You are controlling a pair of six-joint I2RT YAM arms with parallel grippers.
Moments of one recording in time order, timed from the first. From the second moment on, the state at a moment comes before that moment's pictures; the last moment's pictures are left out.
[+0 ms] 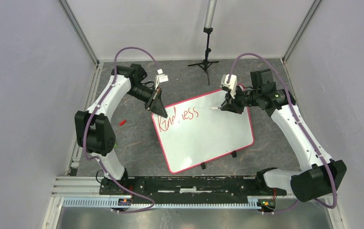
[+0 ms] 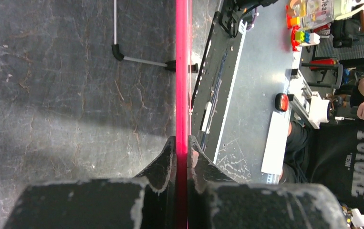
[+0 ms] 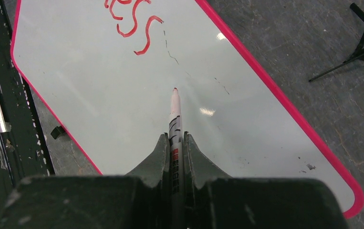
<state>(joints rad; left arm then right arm) -0.23 1.76 1.59 -1.38 1.05 0.64 0.28 1.25 1.26 -0.82 -0.72 -0.70</state>
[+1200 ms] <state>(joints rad) -0.23 1.76 1.57 -1.37 1.03 0.64 0.34 1.26 1.20 -0.63 -0.65 -0.58</state>
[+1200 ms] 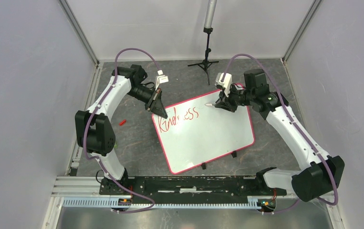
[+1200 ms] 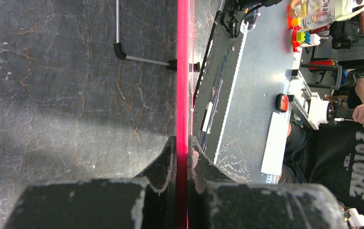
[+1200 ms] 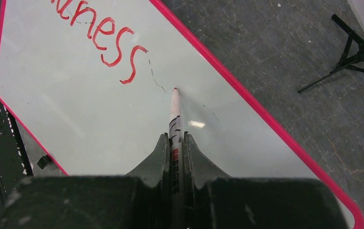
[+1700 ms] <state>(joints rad) -0.23 1.76 1.56 -1.36 1.03 0.63 0.35 1.25 1.17 -0.61 -0.61 -0.58</state>
